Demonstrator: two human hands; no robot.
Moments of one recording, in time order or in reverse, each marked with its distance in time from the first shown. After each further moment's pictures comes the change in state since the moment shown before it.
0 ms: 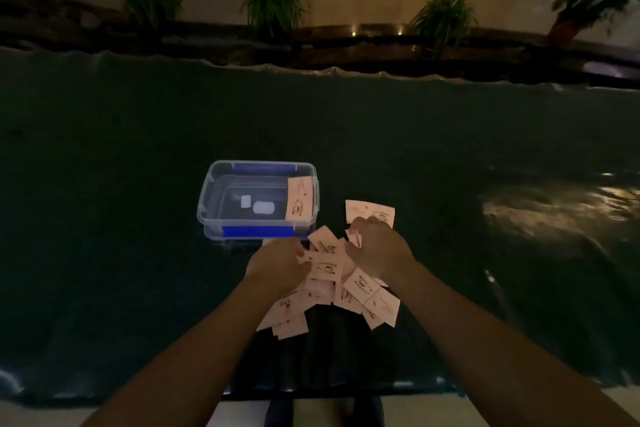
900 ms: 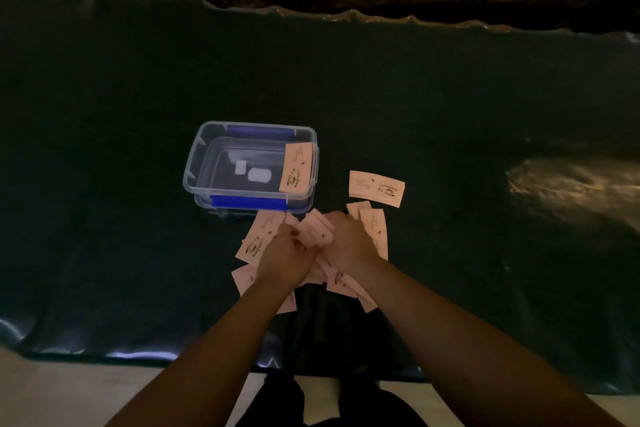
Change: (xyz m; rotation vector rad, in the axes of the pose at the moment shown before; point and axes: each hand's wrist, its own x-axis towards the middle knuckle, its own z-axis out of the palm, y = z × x) left_hand 0.005 0.020 0.063 -0.443 0.057 -0.309; right_hand 0.036 -0.007 0.075 0.263 -0.209 0.130
